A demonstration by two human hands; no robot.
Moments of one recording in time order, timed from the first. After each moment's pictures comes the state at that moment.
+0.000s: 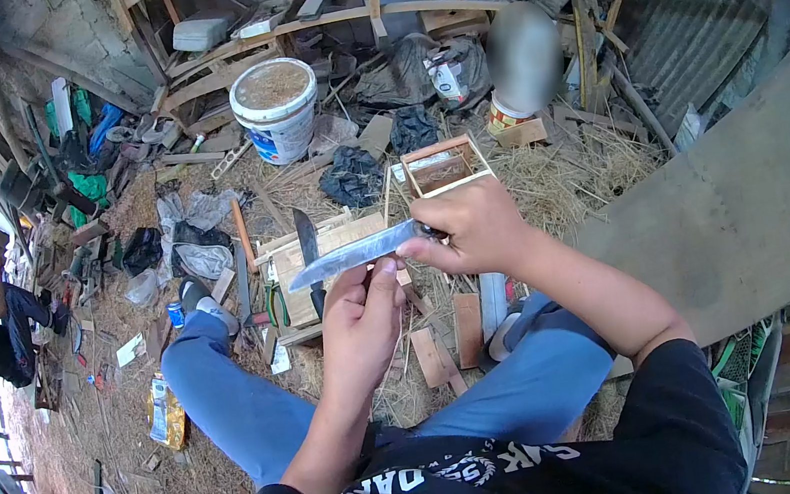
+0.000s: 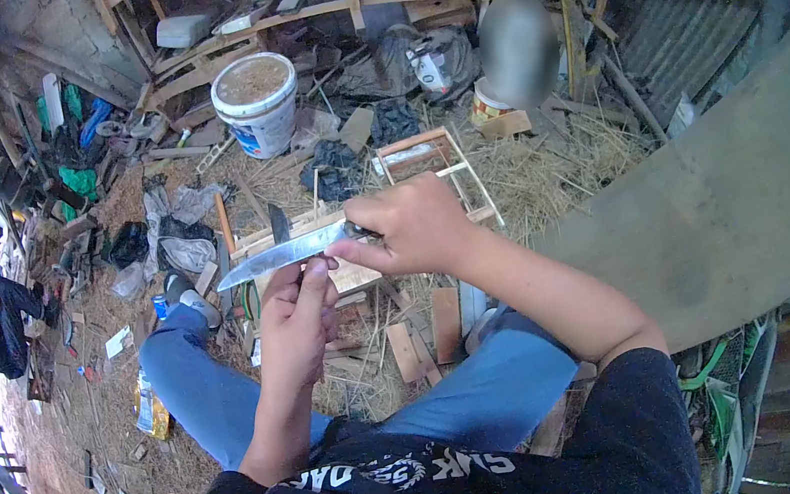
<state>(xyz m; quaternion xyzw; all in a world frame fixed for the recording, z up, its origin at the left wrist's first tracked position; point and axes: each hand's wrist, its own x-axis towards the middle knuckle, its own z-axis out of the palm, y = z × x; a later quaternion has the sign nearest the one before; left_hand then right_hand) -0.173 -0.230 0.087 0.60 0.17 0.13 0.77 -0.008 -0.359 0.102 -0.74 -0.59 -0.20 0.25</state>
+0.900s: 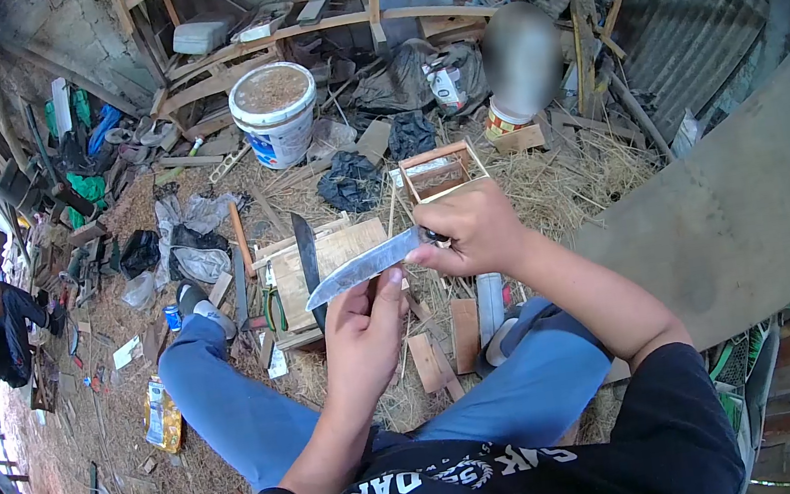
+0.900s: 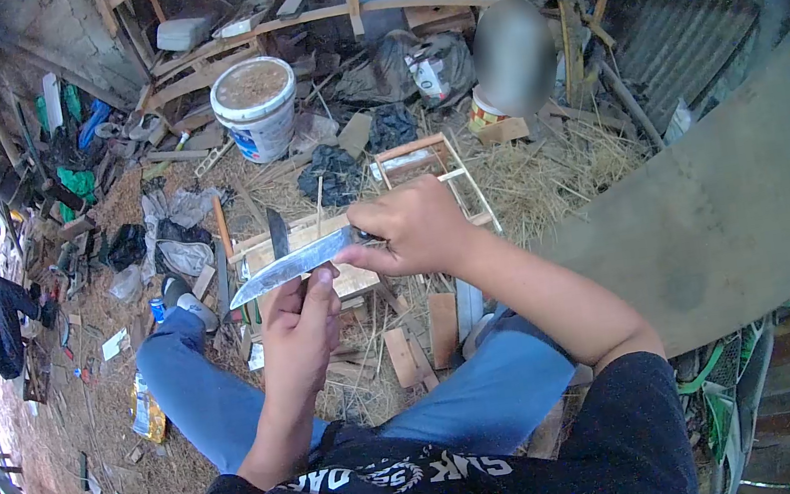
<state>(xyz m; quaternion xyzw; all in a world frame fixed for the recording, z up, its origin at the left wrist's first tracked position) -0.179 -0.234 0.085 0.57 0.19 0.14 0.79 0.000 -0.363 0.099 -0.72 -0.61 -0.20 0.25</state>
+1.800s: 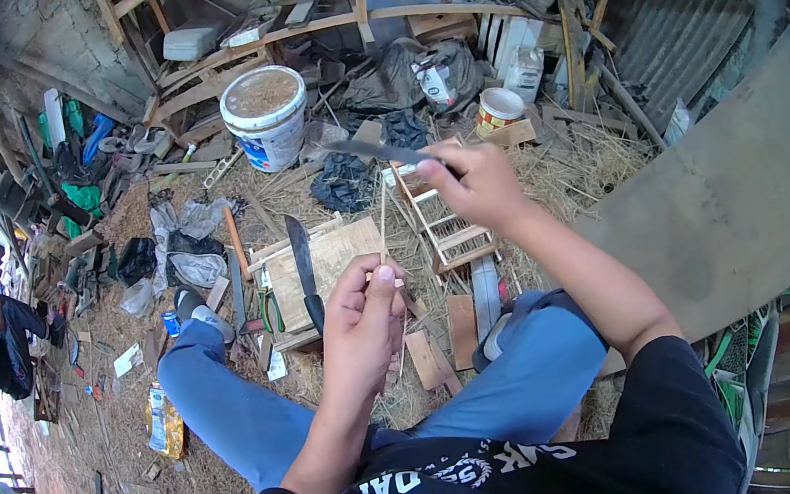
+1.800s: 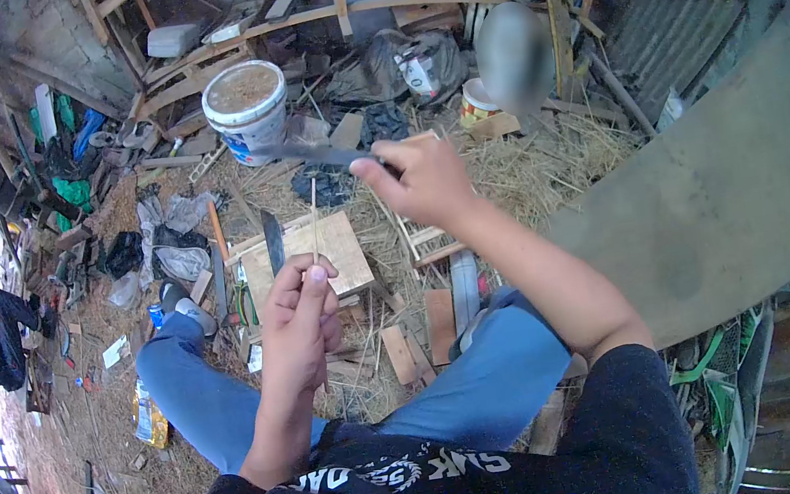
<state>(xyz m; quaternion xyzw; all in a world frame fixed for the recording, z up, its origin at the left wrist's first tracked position) -0.179 -0.236 0.089 0.52 0.12 0.08 0.84 0.026 -0.369 0.100 -0.82 -0.42 -0.16 0.36</state>
